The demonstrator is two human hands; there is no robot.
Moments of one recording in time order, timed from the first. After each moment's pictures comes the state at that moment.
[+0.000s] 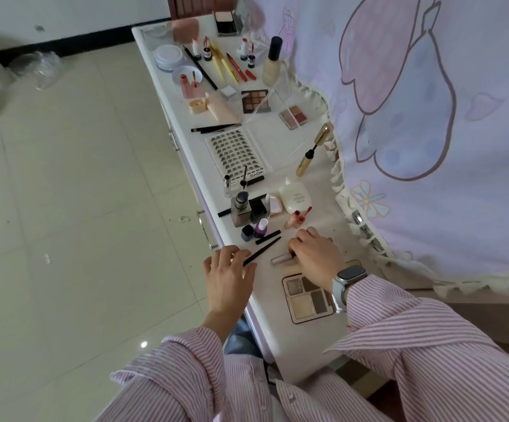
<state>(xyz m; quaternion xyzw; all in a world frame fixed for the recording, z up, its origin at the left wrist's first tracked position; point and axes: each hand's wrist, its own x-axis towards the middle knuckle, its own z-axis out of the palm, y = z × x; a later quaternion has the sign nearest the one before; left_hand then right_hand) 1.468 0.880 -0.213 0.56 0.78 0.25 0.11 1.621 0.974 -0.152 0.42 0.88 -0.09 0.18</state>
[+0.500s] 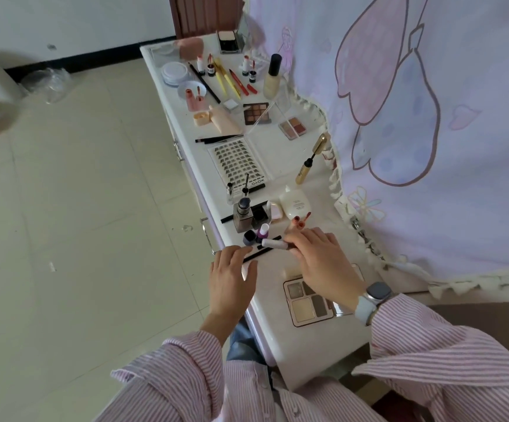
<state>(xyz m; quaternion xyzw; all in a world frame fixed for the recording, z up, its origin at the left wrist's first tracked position) 1.466 0.879 -0.192 0.55 0.75 0.34 0.15 1.624 0.953 -0.117 0.41 0.90 -0.15 -0.07</state>
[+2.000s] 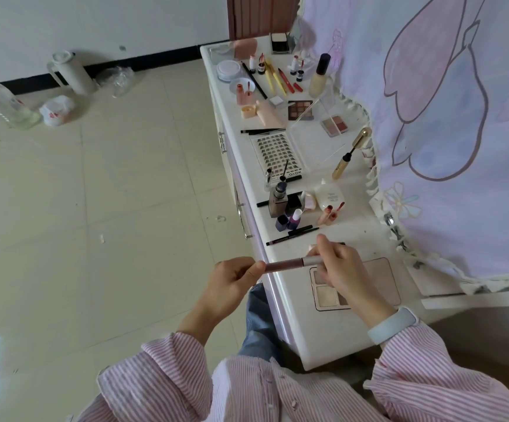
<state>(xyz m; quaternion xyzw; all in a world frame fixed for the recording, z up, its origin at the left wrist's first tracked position) 1.431 0.810 -0.099 0.47 0.67 0.38 0.43 1.605 0.905 -0.086 0.54 0.58 -0.58 -0.18</state>
